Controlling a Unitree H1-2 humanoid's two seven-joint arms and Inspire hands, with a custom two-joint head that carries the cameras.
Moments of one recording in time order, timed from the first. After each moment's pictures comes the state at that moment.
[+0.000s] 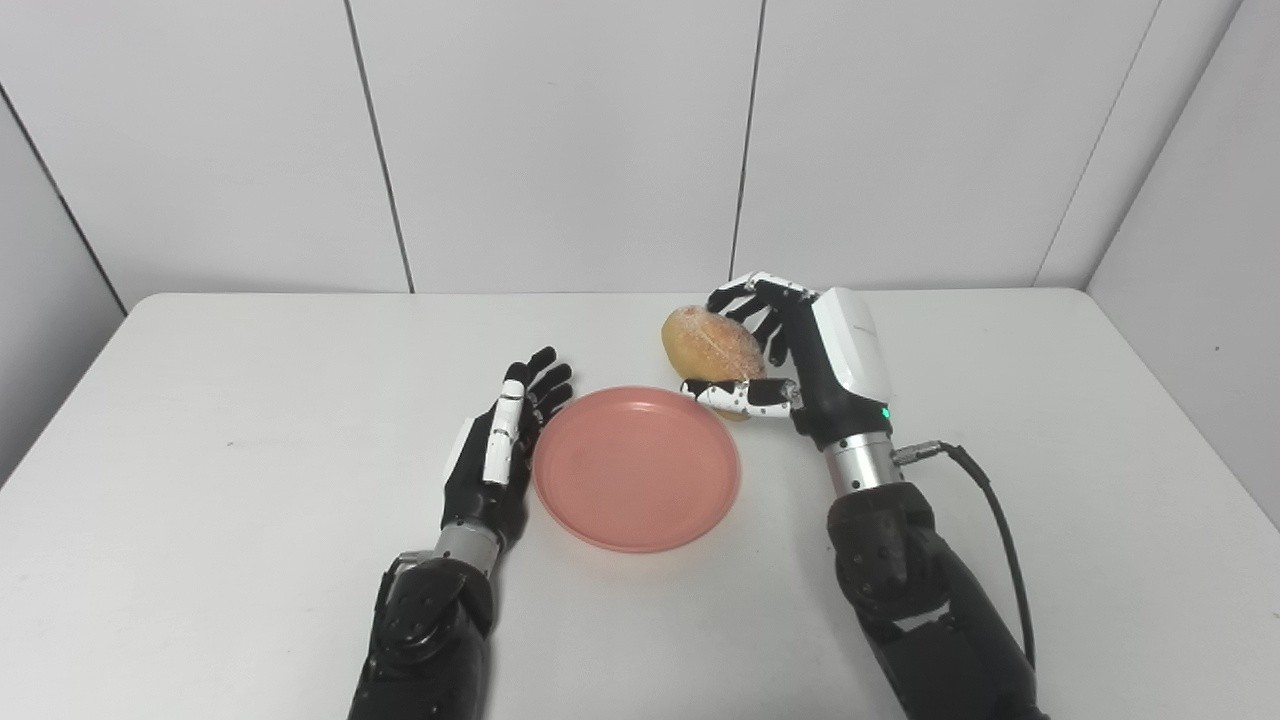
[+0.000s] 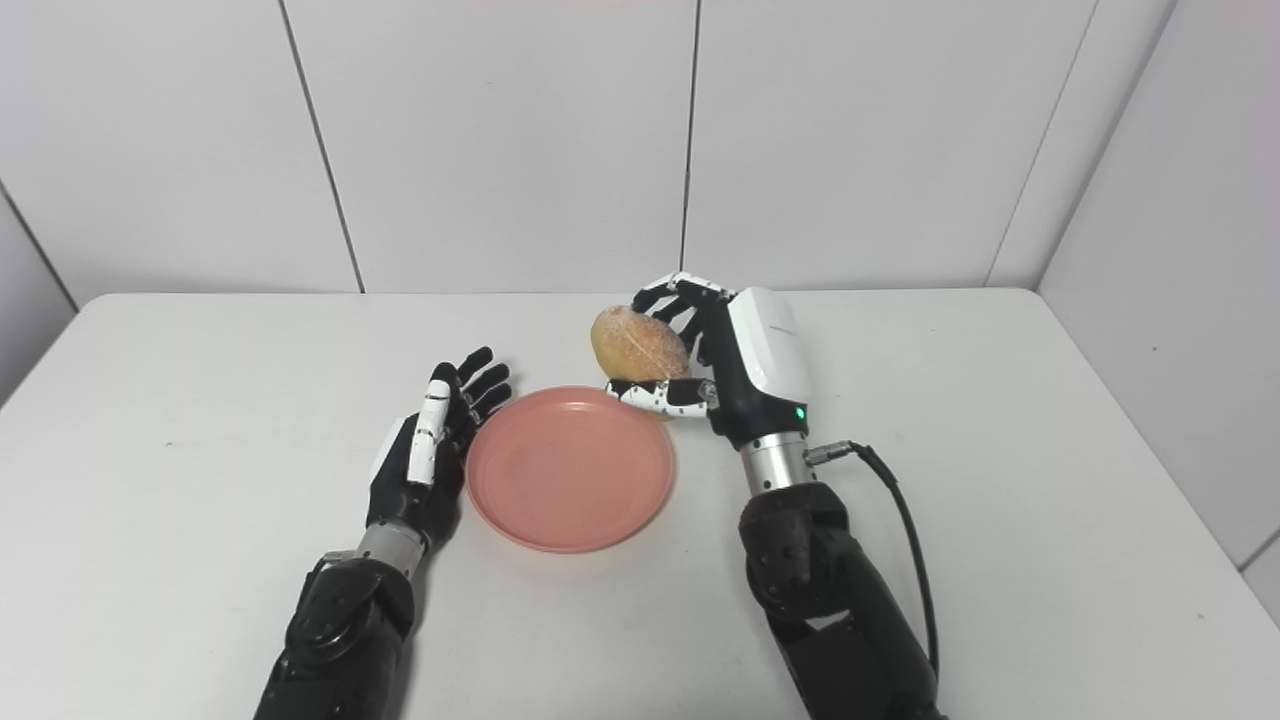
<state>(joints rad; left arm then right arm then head) -0.35 -0.07 0.02 0.32 -0.17 0.02 -0.10 -0.46 -0.12 0.28 0.13 -0.60 -0.05 -0.23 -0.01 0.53</state>
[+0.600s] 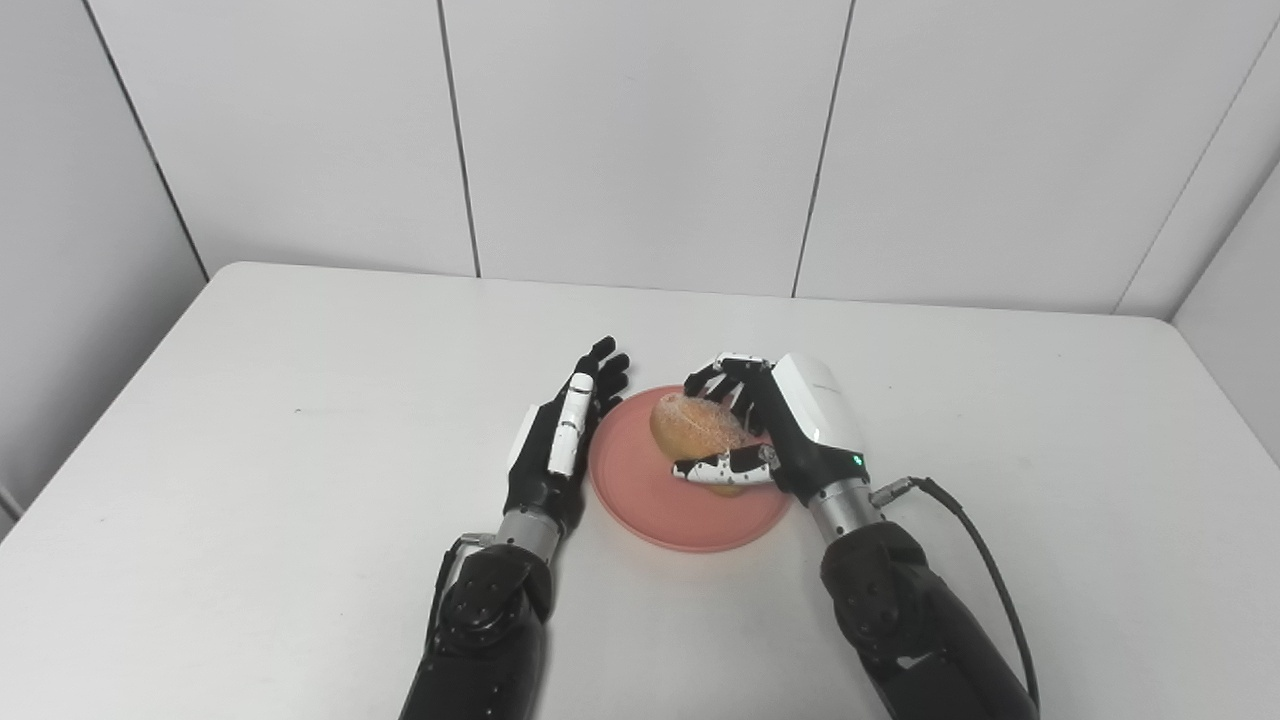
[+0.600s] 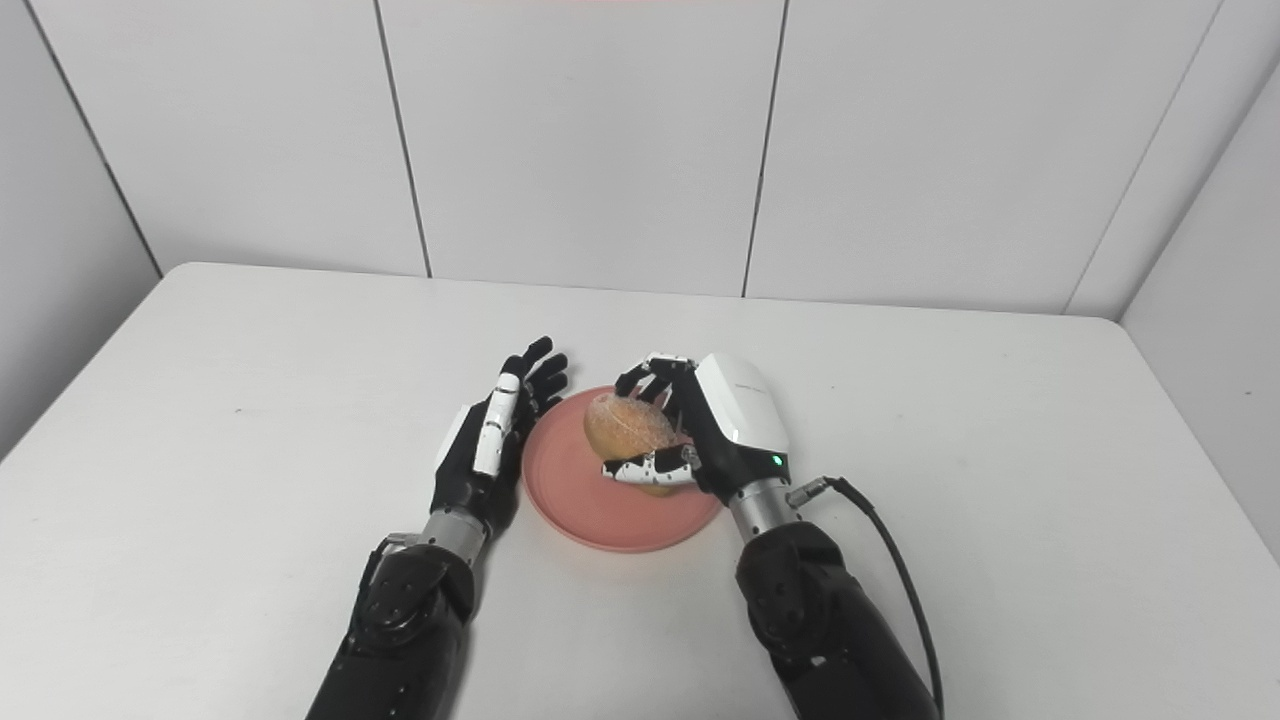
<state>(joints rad) -0.36 -0.08 0.00 0.37 -0.11 -0.06 -0.07 -0.49 -0.11 0.38 0.31 -0.64 -0.08 -0.14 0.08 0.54</state>
